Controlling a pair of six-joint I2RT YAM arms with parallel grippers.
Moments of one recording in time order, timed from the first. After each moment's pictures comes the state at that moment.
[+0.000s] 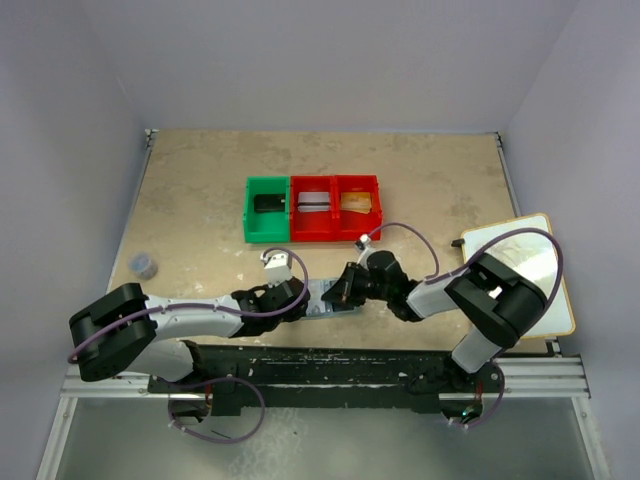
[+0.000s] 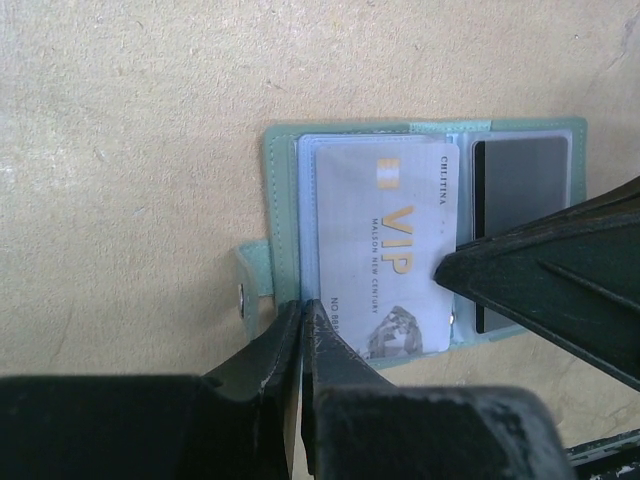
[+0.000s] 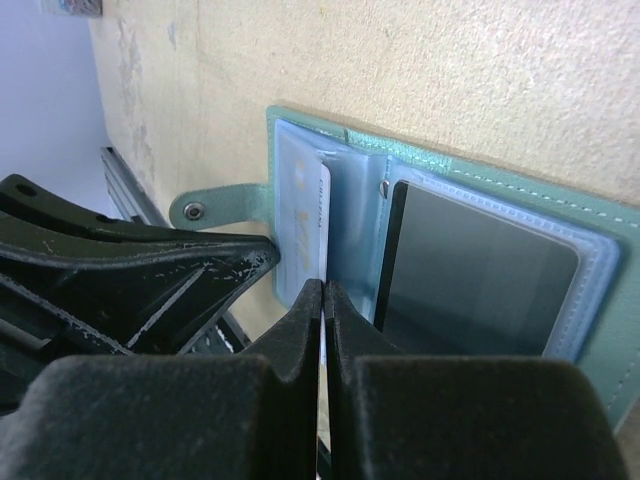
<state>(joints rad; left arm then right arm) -1.08 1.34 0.51 -0.09 -0.48 -1.08 0.75 1.63 0.41 0.67 -0.32 1.00</state>
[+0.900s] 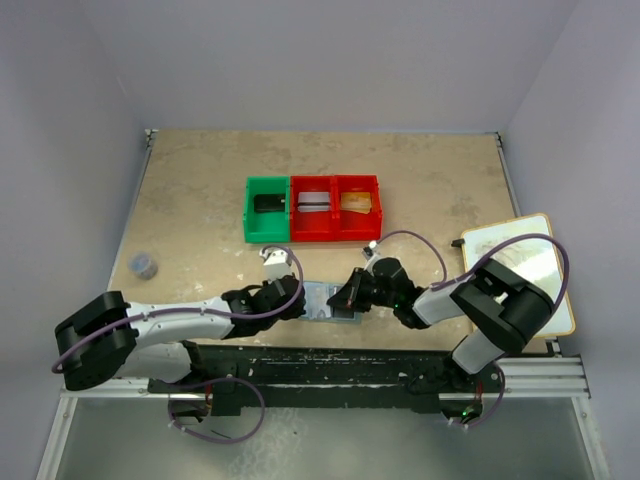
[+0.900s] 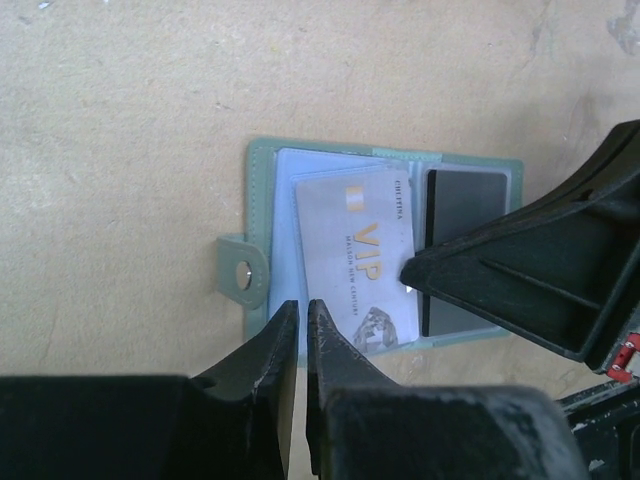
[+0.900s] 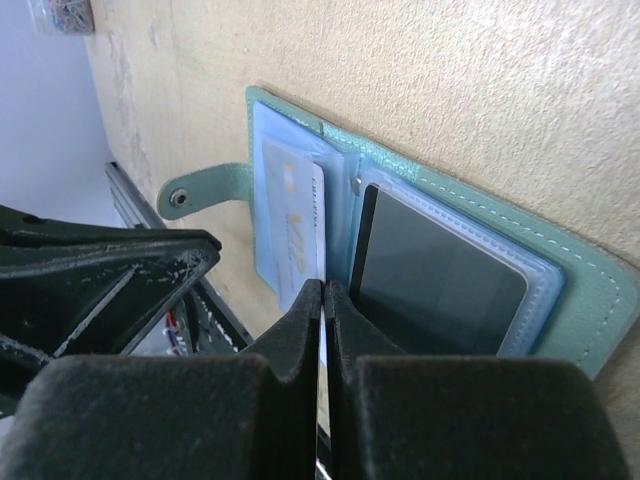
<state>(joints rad) -1.08 1.25 0.51 -0.09 -0.46 -1.02 0.75 1.58 0.32 0.69 -0.29 1.07</state>
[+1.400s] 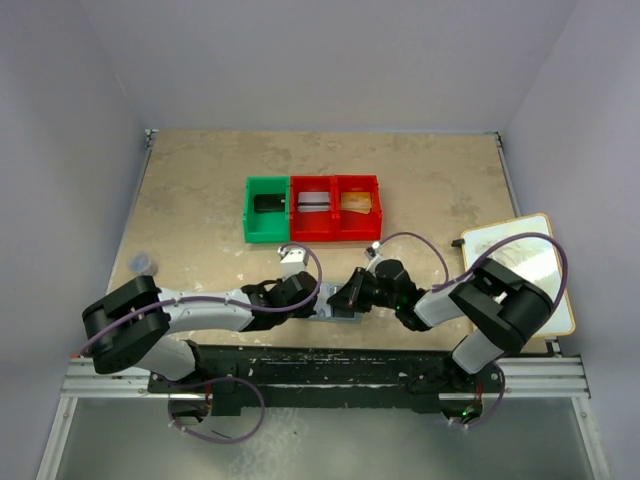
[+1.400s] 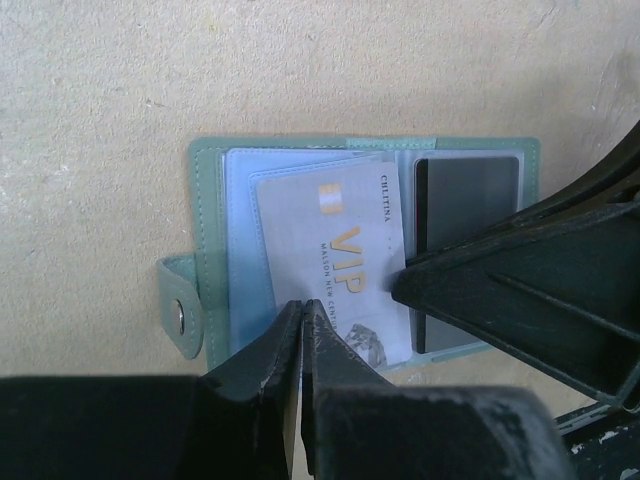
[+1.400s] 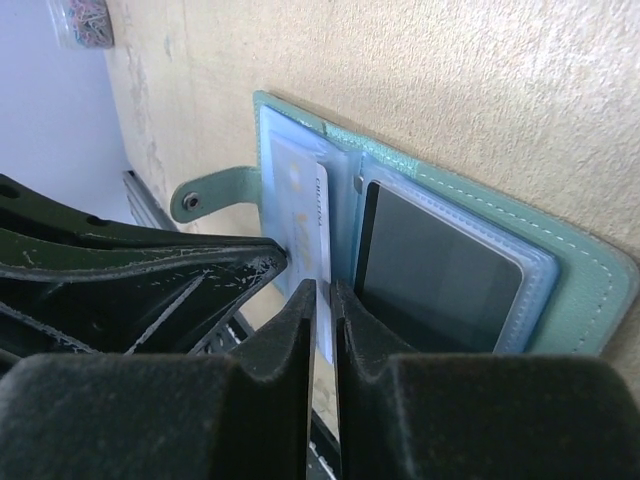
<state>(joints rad) -1.08 1.43 0.59 -0.04 -0.39 -0.96 0.74 1.58 0.30 0.75 -0.28 1.10</state>
